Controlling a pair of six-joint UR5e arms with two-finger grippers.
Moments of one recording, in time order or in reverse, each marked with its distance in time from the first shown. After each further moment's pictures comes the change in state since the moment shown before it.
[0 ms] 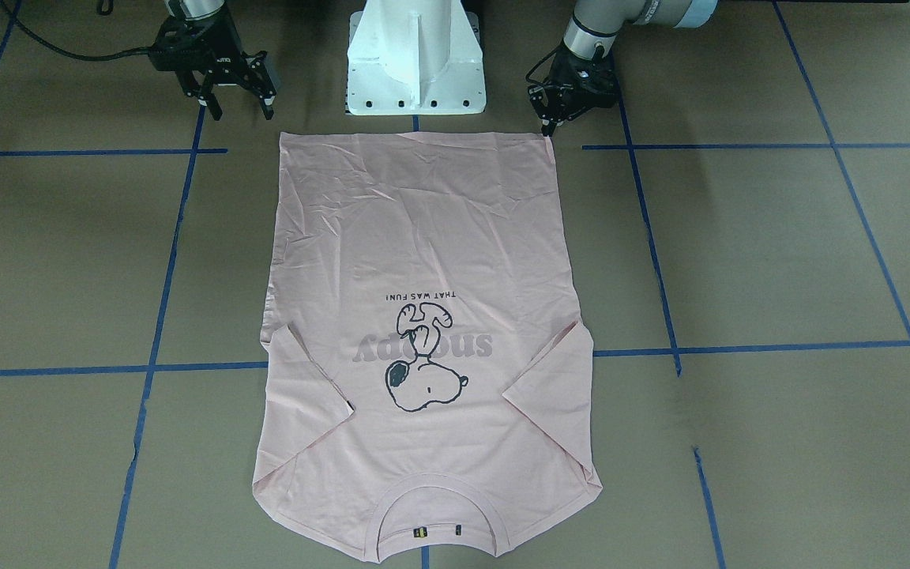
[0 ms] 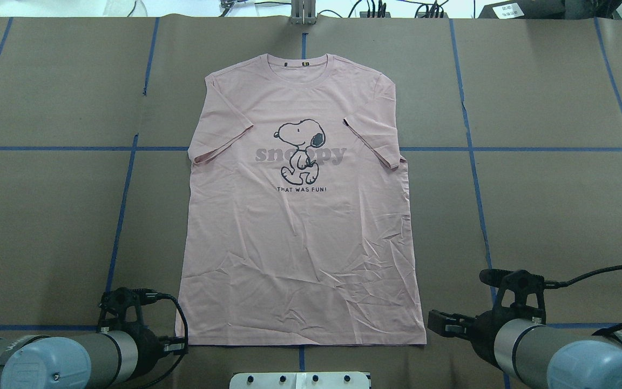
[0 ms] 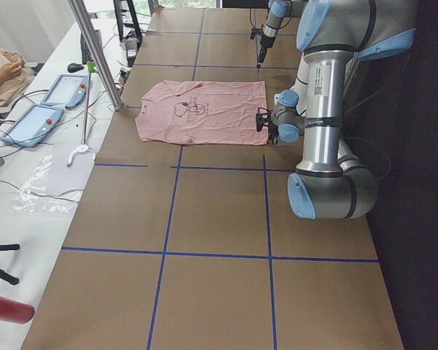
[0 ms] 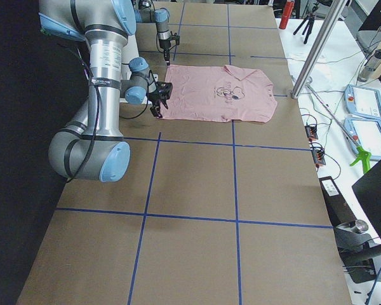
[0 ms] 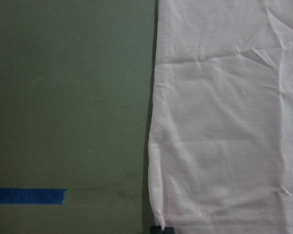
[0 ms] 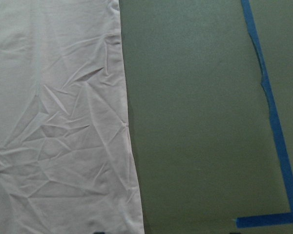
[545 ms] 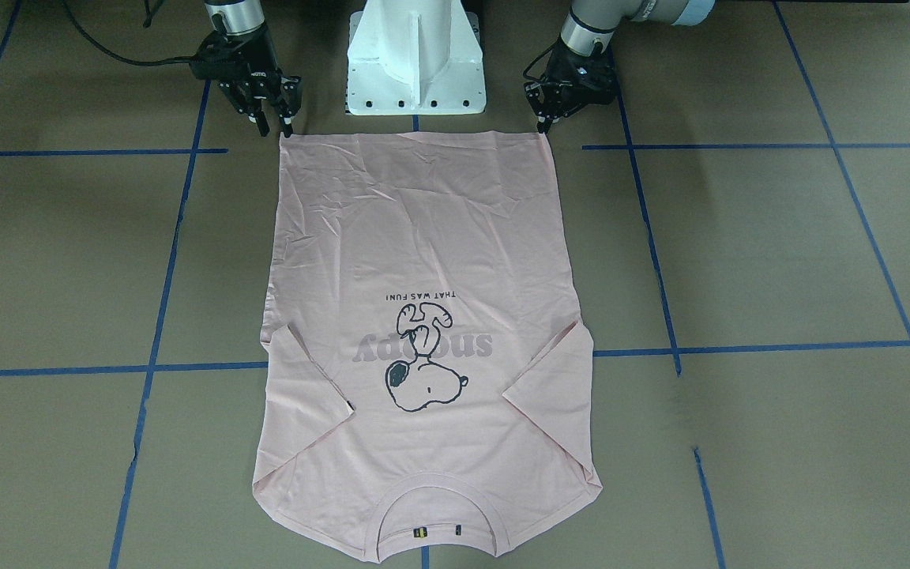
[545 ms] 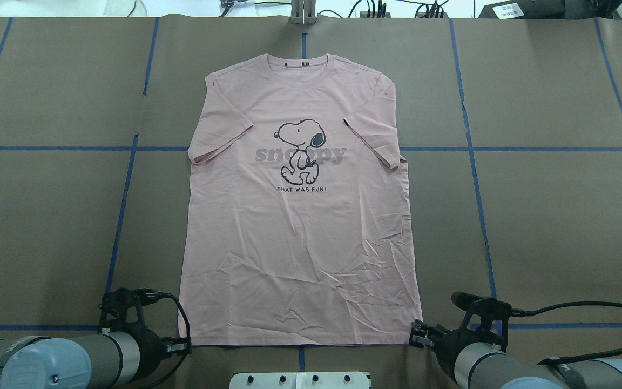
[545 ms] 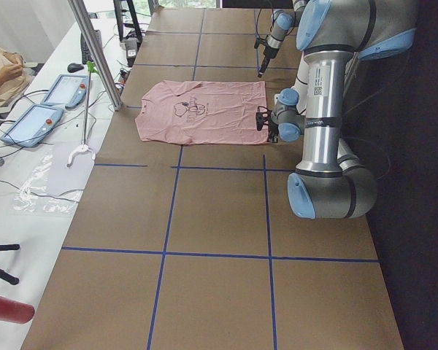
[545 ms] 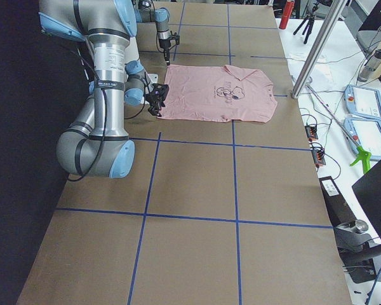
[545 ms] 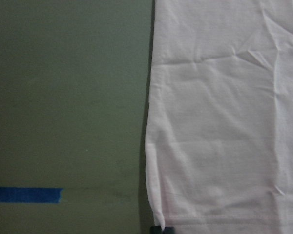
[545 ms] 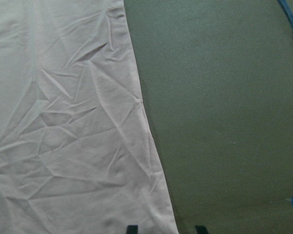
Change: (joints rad) left arm 0.004 -0.009 -0.011 -0.001 0.001 -0.045; right arm -0.093 0.103 -0.131 -0.005 -0.143 0.139
